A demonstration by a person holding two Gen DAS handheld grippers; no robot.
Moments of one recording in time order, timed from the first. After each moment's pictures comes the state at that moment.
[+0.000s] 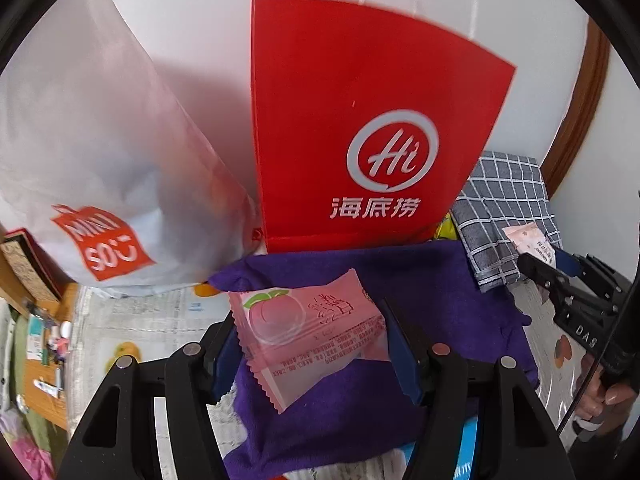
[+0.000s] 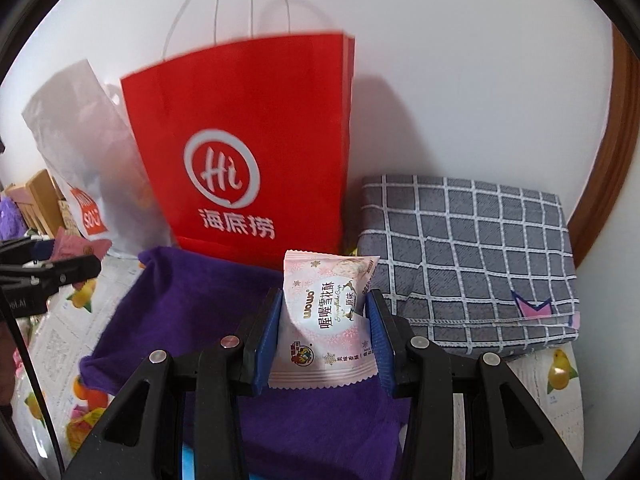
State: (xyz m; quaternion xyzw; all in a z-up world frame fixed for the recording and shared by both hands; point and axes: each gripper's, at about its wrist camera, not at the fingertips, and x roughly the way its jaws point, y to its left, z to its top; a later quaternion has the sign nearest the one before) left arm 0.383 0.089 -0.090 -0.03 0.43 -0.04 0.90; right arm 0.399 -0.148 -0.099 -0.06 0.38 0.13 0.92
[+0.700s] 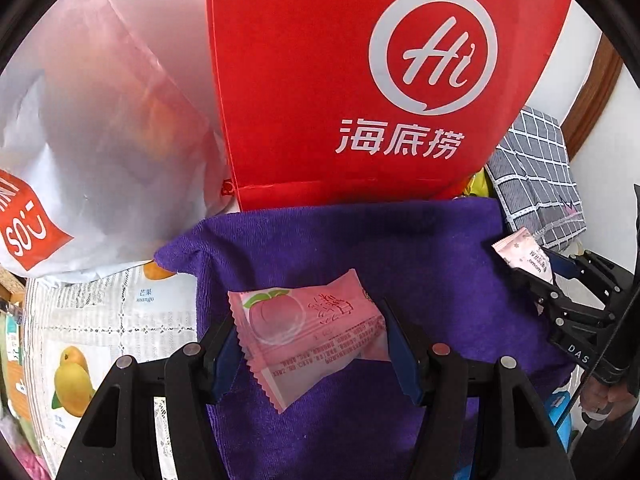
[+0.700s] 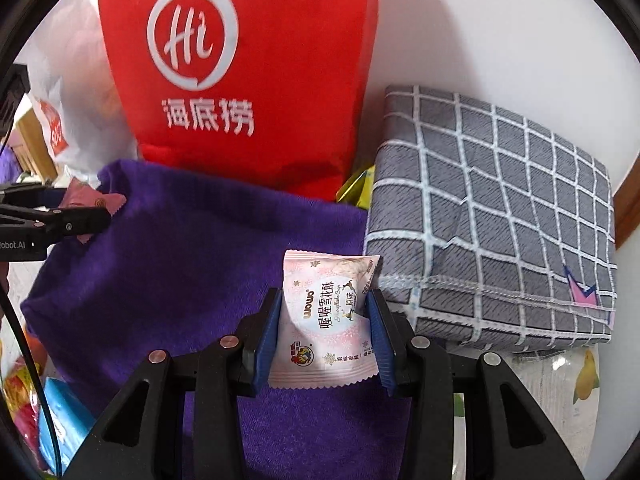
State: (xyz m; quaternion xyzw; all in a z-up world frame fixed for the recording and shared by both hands) left arm 0.423 0.083 -0.161 -0.03 0.49 -0.06 0.87; right arm 0.432 -0.139 -0.181 -0.12 0.46 0.15 0.87
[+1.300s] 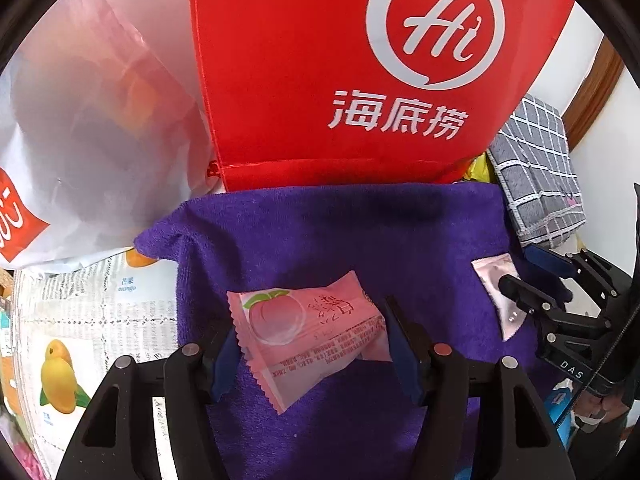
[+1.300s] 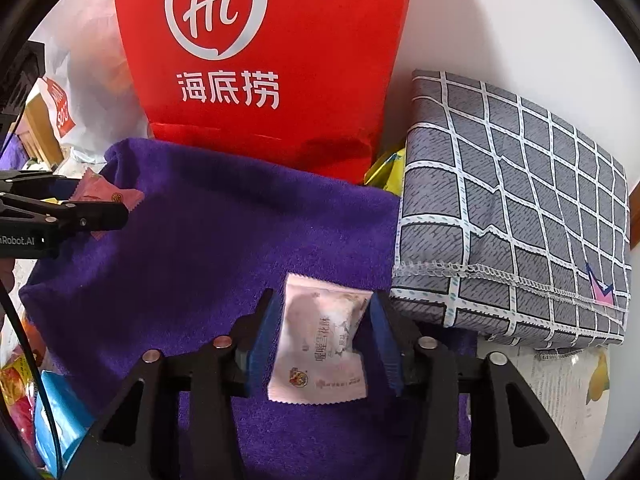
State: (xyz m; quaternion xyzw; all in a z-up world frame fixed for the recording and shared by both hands) left arm 0.433 0.075 -0.178 -0.04 0.51 -0.07 0.86; right arm 0.429 -0.118 -0.199 -0.13 0.47 0.16 0.86
